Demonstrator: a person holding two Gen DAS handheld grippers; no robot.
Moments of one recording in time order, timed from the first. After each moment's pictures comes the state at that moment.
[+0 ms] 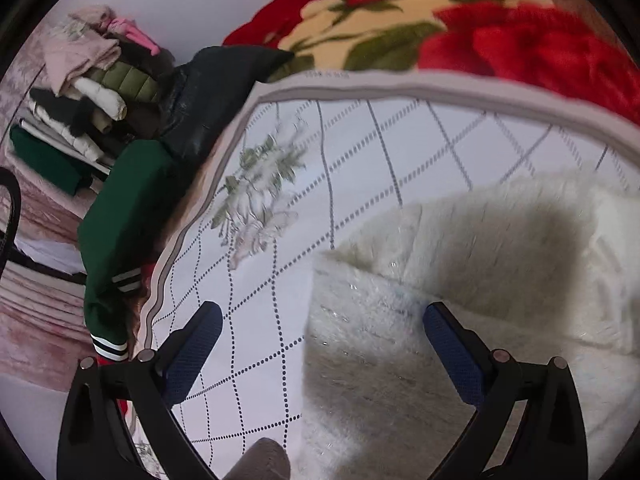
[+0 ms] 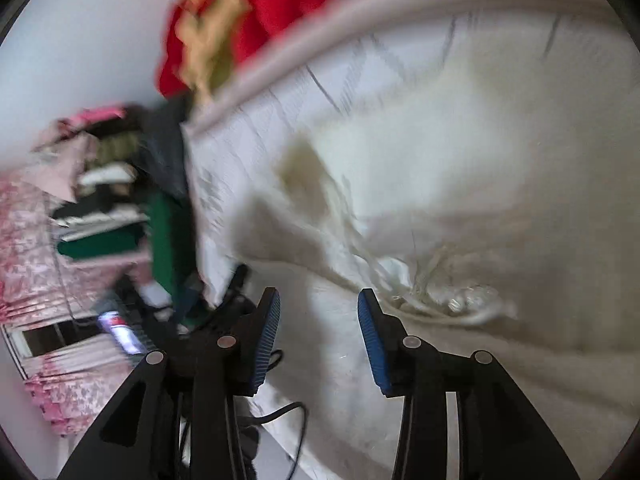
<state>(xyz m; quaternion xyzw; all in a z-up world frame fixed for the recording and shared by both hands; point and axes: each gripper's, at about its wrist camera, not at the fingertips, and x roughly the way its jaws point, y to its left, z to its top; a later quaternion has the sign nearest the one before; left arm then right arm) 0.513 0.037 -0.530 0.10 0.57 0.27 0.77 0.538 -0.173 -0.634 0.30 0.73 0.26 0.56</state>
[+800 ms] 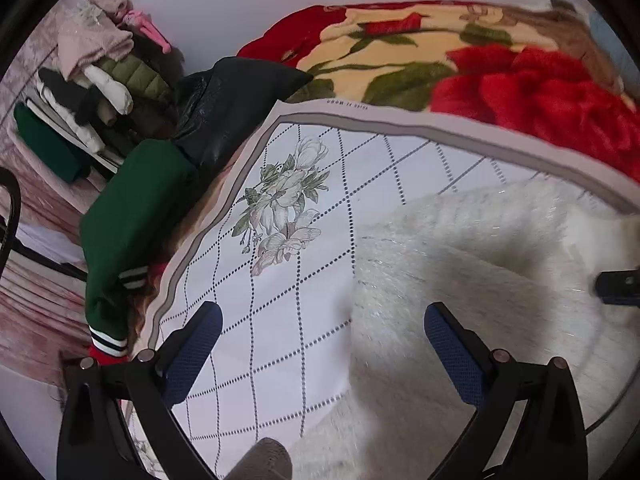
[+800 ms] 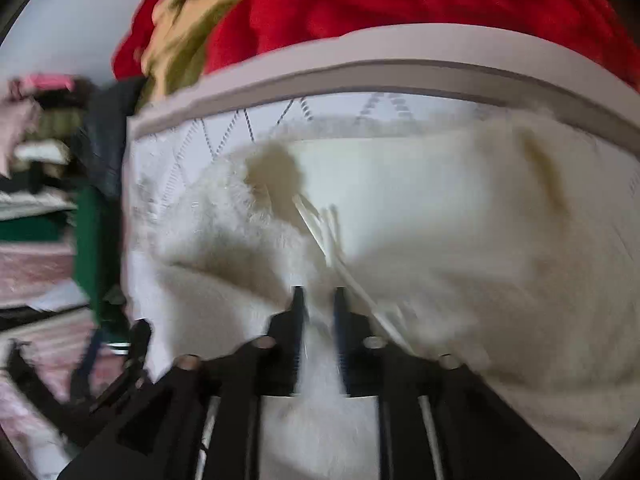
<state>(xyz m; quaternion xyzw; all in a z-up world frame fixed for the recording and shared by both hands) 0.490 0.048 -0.474 0.04 0.54 0.26 0.80 0.568 -0.153 -0.588 0.19 0.71 0.19 0.65</state>
